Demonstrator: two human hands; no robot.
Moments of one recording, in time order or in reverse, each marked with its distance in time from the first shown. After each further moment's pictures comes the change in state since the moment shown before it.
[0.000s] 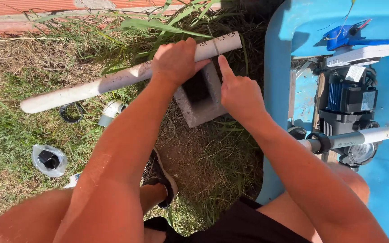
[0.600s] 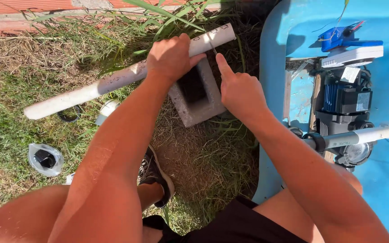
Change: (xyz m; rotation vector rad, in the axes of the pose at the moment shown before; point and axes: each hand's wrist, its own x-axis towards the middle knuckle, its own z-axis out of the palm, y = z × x) left_hand -0.001 0.000 -0.010 -0.044 0.004 -0.024; right_hand 0.002 0.006 -0.020 -0.018 -0.014 -0.055
